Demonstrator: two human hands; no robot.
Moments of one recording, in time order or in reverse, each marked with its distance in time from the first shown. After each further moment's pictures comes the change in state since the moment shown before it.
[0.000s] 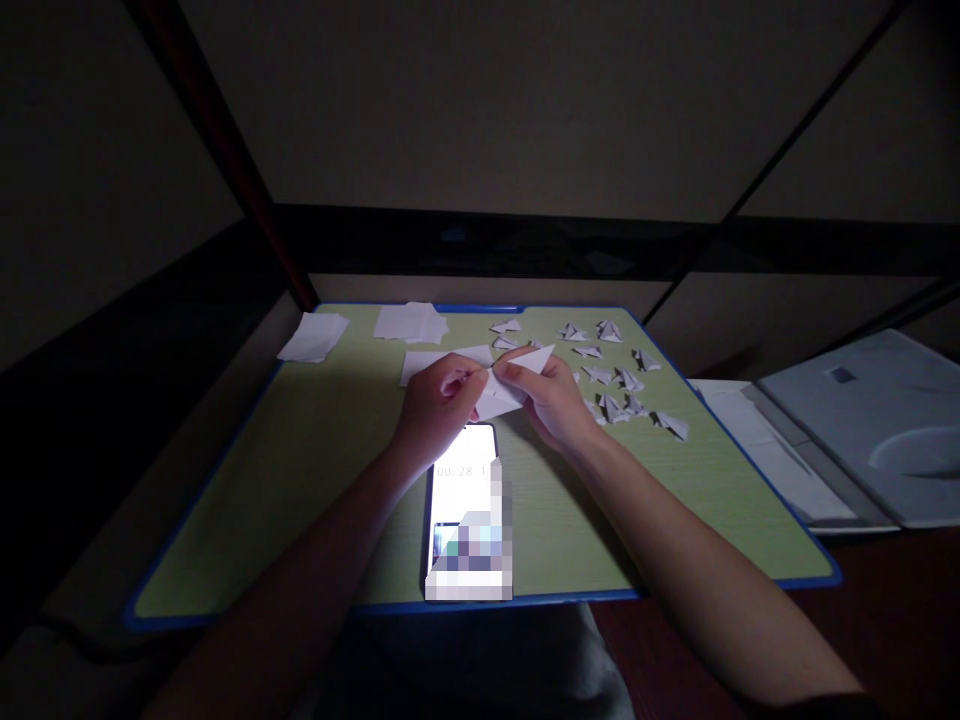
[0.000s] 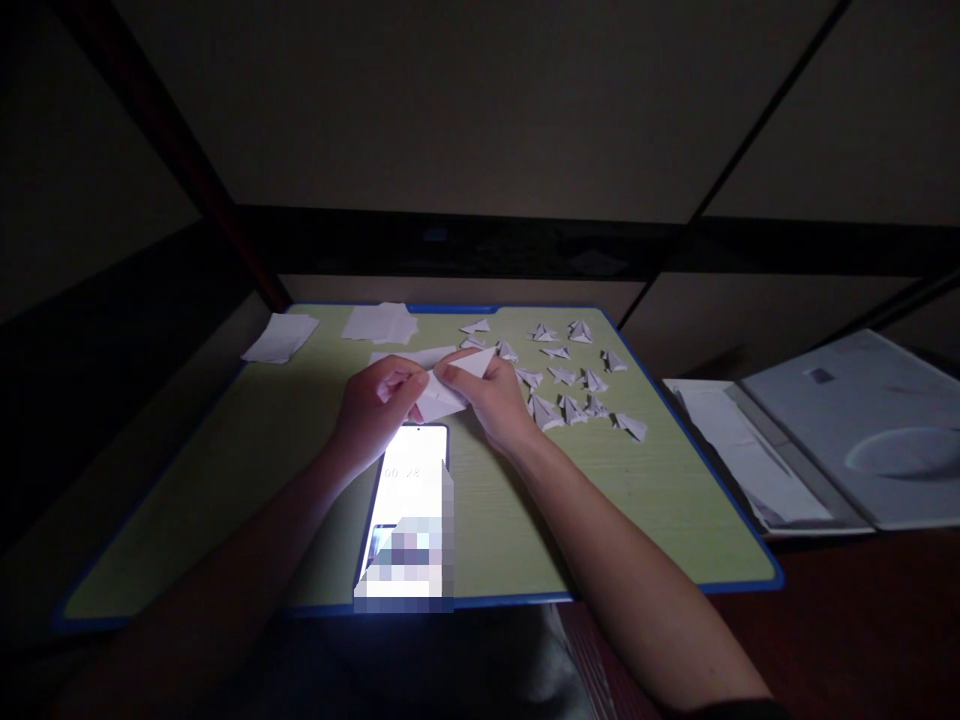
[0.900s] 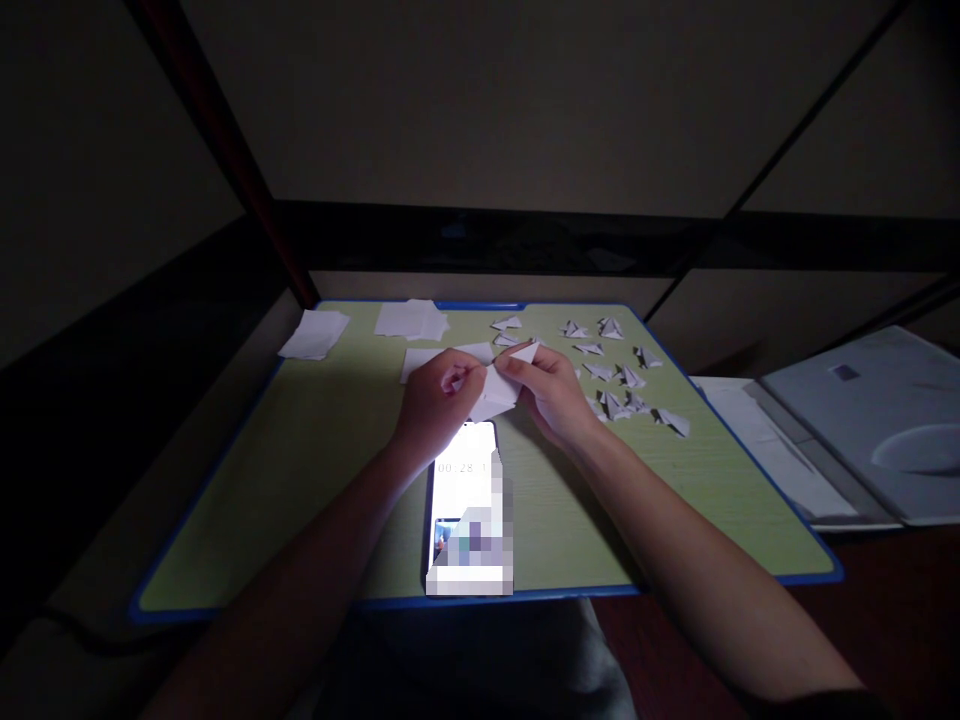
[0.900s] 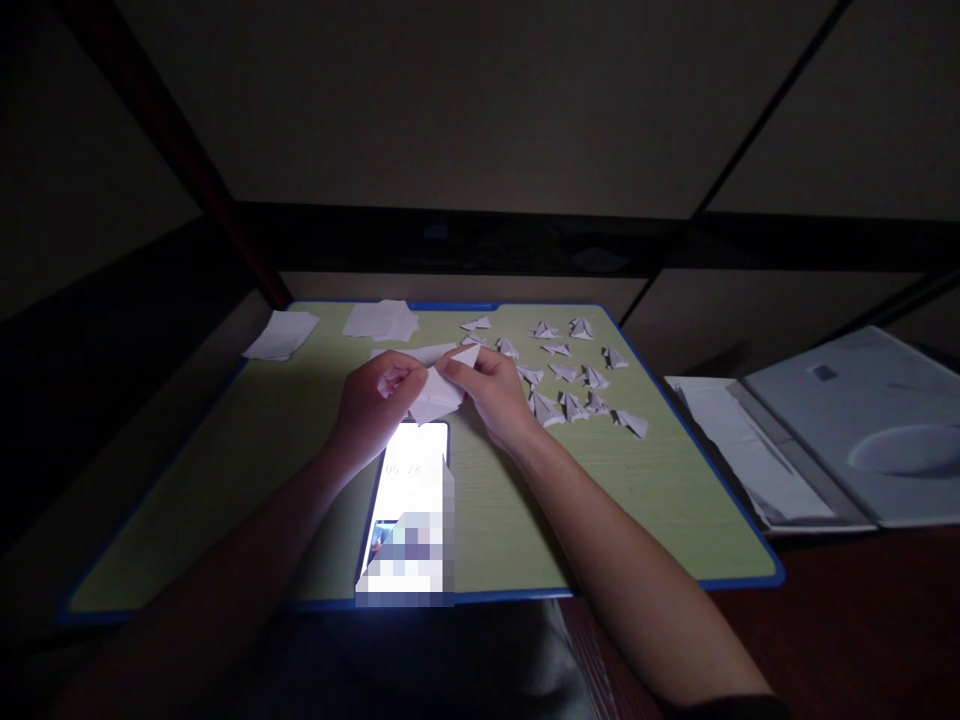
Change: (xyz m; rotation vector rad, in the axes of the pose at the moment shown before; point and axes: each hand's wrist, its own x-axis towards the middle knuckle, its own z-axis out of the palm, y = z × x) left_hand 0.001 0.001 -0.001 0.139 0.085 0.052; right_hand 0.002 0.003 -0.002 -0.046 0.007 -0.023
